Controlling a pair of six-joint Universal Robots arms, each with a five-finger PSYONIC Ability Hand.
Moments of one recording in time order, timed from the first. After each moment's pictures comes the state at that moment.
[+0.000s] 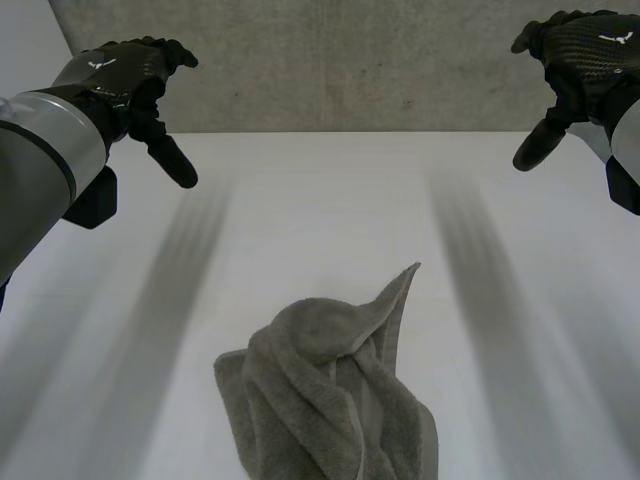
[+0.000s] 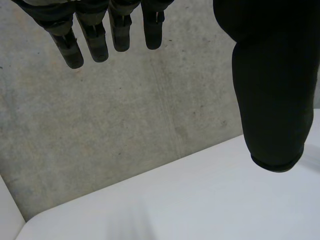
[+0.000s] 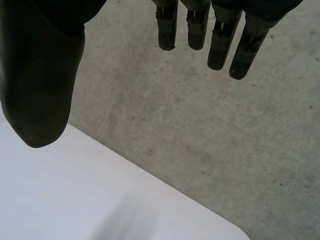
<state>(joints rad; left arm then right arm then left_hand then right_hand) 4.27 -1.77 -1.13 2.82 -1.66 3.13 1.92 -1.45 1.20 0.26 1.61 2.95 0.18 0.18 0.17 0.17 0.03 0.23 0.24 0.24 0.26 0.06</state>
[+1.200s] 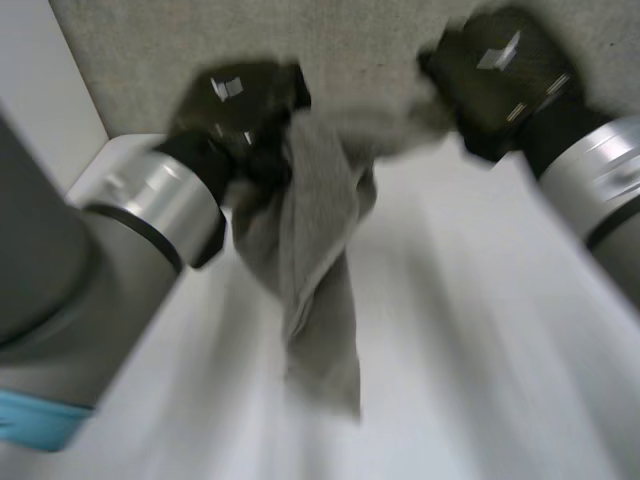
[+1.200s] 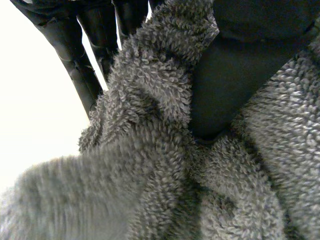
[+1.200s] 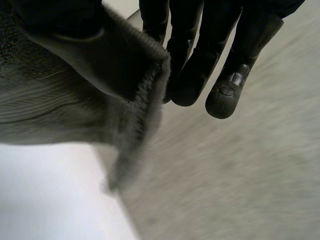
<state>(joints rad) 4.01 -1.70 -1.28 3.08 -1.63 3.12 2.04 -1.62 1.43 -0.02 1.38 2.59 1.16 1.21 1.20 1.22 0.96 1.32 1.32 1.33 1.34 1.17</state>
